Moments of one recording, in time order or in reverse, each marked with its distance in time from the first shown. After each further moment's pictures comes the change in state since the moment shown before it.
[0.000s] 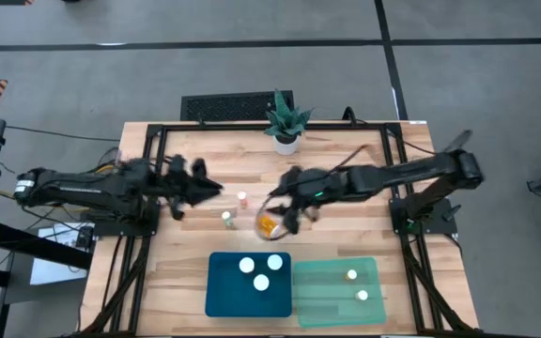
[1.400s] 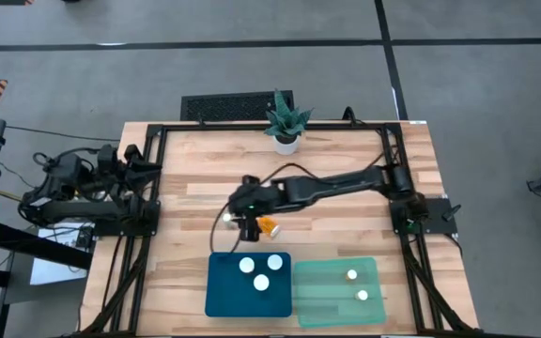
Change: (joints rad) left arm 0.044 -0.671 0.178 -0.908 -0.235 0.090; right arm -0.019 0.538 0.532 -0.220 0.005 -0.328
